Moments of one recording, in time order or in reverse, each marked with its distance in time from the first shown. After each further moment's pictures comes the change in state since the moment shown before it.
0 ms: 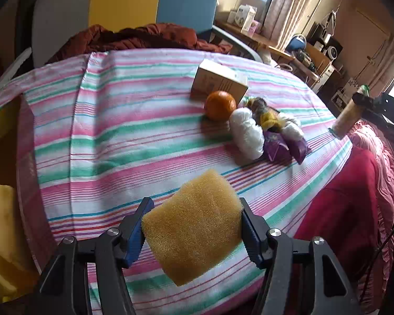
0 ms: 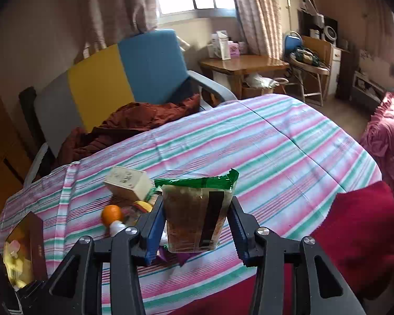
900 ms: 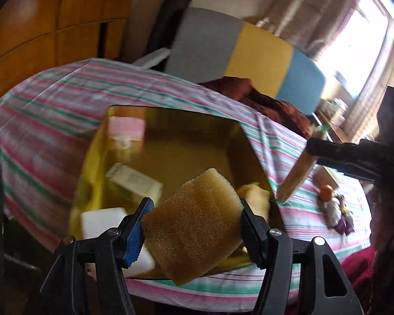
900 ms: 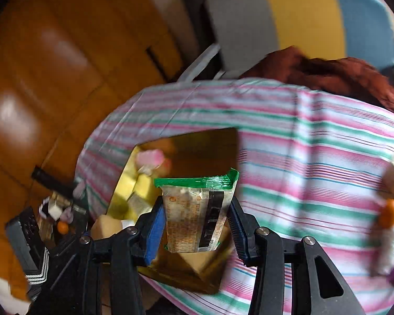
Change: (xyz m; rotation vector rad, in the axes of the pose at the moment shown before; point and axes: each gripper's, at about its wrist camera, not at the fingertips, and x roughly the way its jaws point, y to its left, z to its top) left arm -0.168 0.225 -0.082 -0.483 -0.272 0.282; right arm 0.059 0.391 -0.091 -0.480 0.437 0.686
